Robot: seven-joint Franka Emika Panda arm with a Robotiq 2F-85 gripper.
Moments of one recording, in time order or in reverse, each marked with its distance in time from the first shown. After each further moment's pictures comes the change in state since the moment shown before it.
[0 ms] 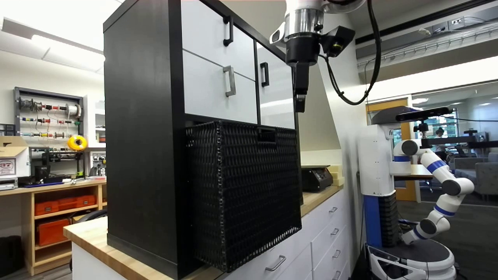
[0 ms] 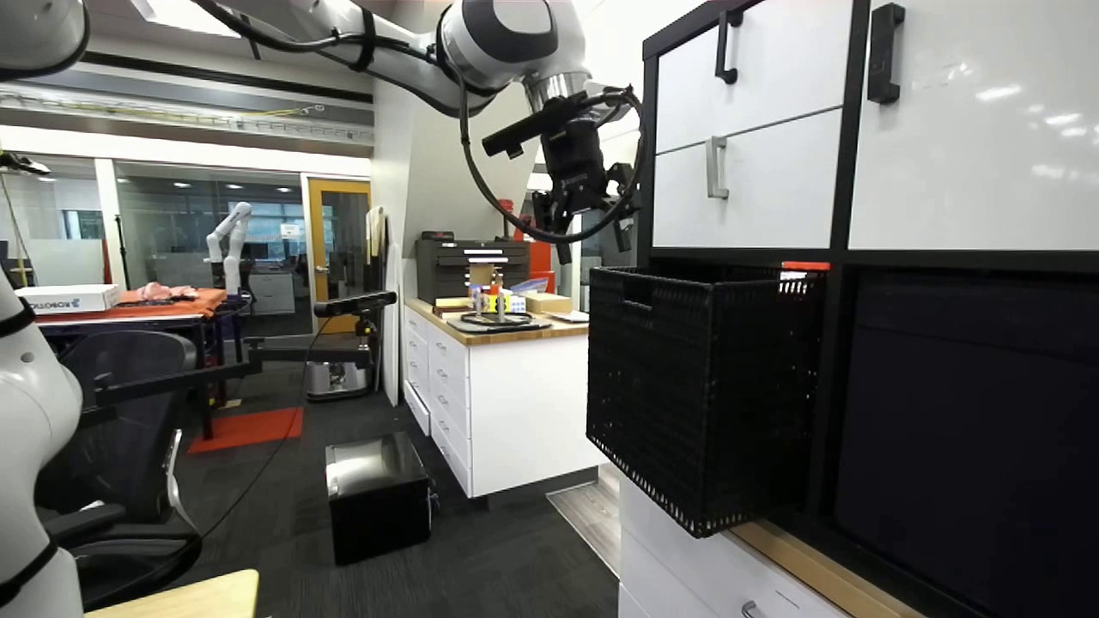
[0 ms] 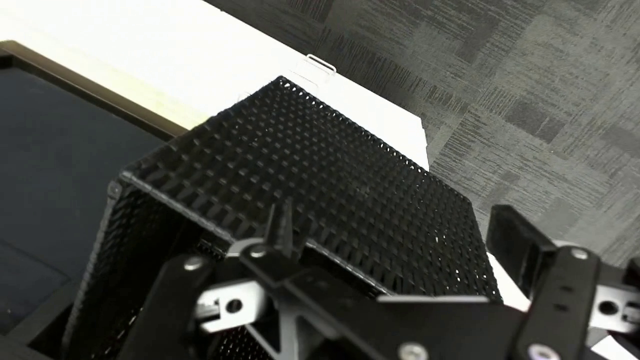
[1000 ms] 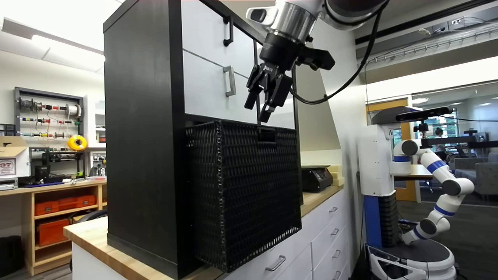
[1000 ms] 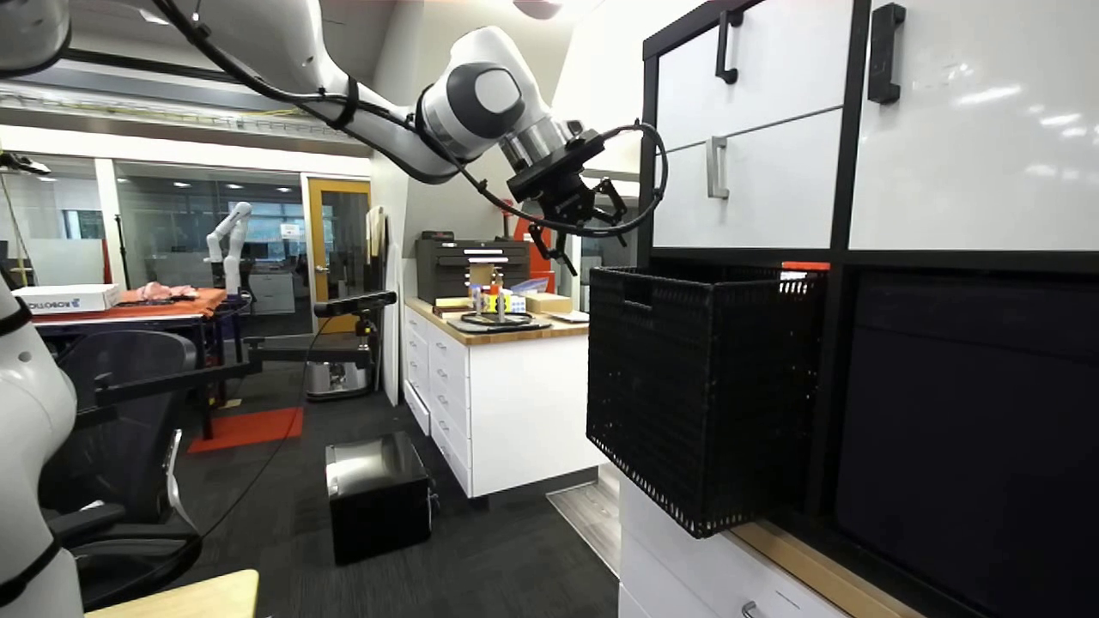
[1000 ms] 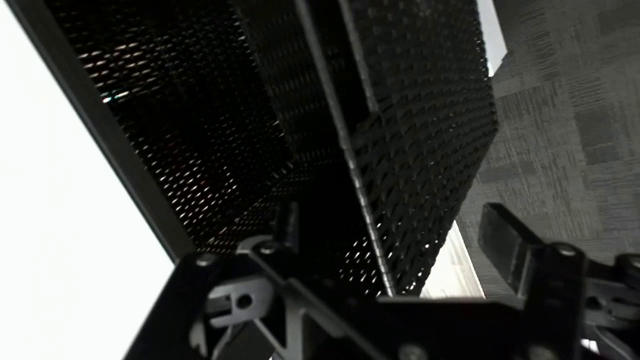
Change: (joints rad) arm 0.044 -0.015 0.079 -0.191 -0.110 0.547 -0.417
